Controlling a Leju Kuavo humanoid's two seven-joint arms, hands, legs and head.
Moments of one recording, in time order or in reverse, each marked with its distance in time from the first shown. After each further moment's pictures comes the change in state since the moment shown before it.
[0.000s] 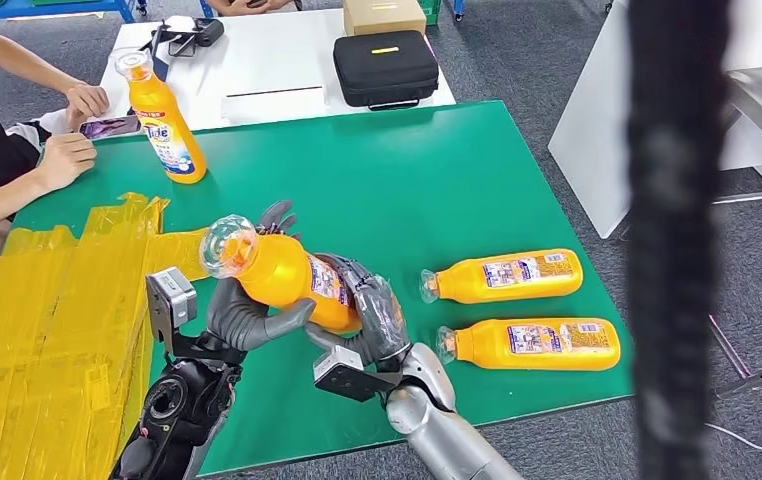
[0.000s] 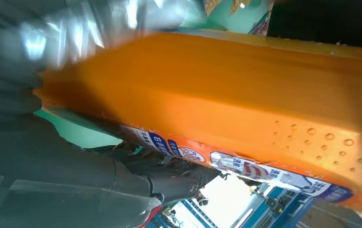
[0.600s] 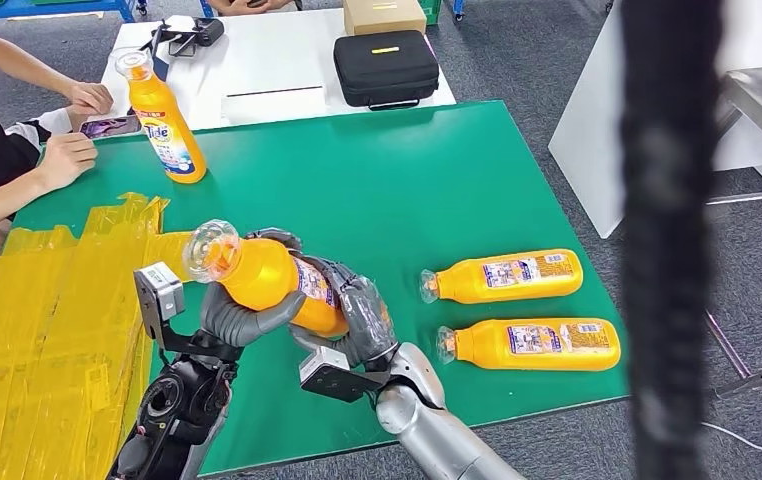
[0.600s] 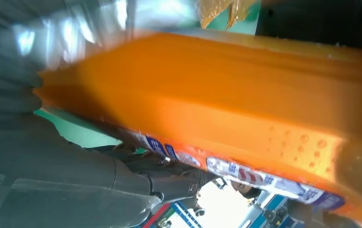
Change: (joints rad) left arm -0.002 0.000 0.016 0.021 0.093 0.032 0.002; right arm -0.035 0.006 0.070 0.051 -0.041 -0.028 0.013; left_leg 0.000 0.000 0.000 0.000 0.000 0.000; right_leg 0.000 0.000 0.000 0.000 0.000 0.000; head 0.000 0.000
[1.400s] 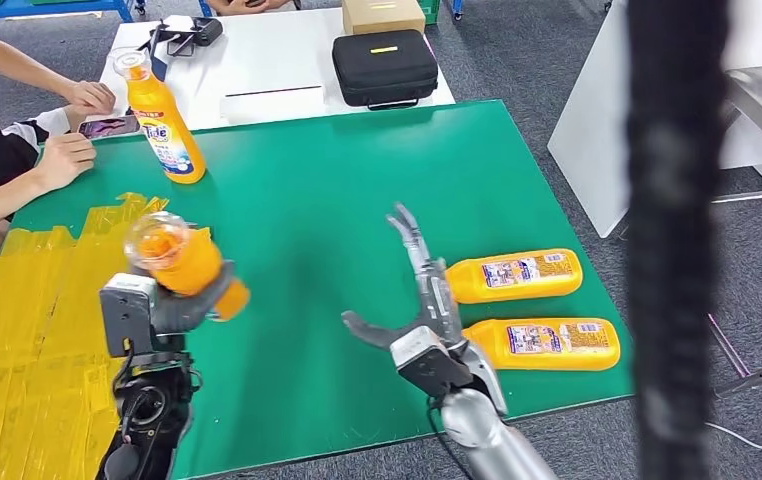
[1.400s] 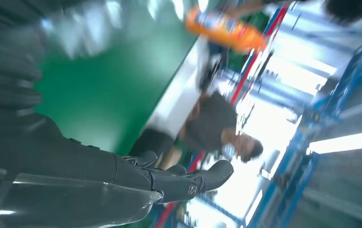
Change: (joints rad) left arm 0.047 0.011 0.168 -0.010 -0.445 0.608 -0.070; right arm 0.204 -0.177 -0.105 -0.595 -0.105 0.147 0.198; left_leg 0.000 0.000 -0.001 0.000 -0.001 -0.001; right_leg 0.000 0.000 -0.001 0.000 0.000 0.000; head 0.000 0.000
